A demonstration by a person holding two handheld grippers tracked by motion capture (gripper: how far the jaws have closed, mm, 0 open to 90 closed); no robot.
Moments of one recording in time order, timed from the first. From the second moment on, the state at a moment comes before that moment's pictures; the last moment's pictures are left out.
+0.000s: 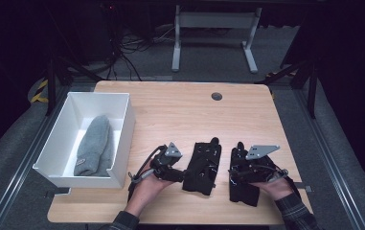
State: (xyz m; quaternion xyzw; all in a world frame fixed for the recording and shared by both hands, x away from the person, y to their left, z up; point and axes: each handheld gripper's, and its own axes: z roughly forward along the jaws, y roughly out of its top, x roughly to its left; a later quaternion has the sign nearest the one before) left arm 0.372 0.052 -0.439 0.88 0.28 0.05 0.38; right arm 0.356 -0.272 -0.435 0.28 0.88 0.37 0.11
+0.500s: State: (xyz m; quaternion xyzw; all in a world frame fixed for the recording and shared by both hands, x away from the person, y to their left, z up) left arm 0.405 0.022 -0.449 0.88 0.30 0.03 0.37; right arm 0.348 -0.297 -0.435 0.30 0.87 0.37 0.12
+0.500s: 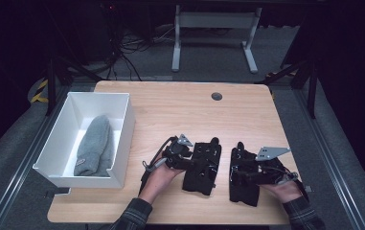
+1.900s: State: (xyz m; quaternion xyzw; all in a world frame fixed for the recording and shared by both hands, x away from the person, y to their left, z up) left arm 0.404 0.044 -0.422 0.84 0.33 -0.04 0.44; right arm 0.352 -0.291 -0.451 0.30 0.89 0.33 0.09
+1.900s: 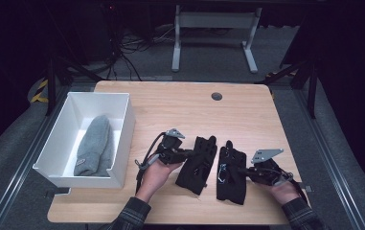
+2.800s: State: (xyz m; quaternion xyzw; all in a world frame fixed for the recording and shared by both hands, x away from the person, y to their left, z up) left arm 0.400 0.046 -0.405 0.82 0.32 -0.06 0.47; right arm 0.377 -0.210 -0.456 0.25 0.90 0.35 0.08
